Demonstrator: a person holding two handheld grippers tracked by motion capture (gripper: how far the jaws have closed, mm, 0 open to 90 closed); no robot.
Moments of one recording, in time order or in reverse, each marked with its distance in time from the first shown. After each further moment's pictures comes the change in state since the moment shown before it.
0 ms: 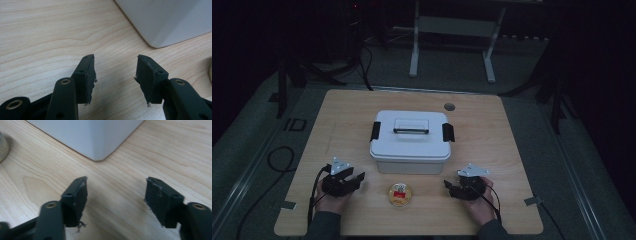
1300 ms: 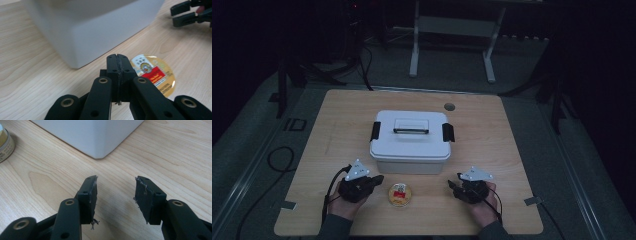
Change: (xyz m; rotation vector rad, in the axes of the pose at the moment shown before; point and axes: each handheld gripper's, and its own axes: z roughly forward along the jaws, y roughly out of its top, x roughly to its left) left arm -0.058 0.024 -0.014 -0.026 -0.292 0.184; right arm 0.003 -0.005 -0.012 -0.024 -0.024 -0.026
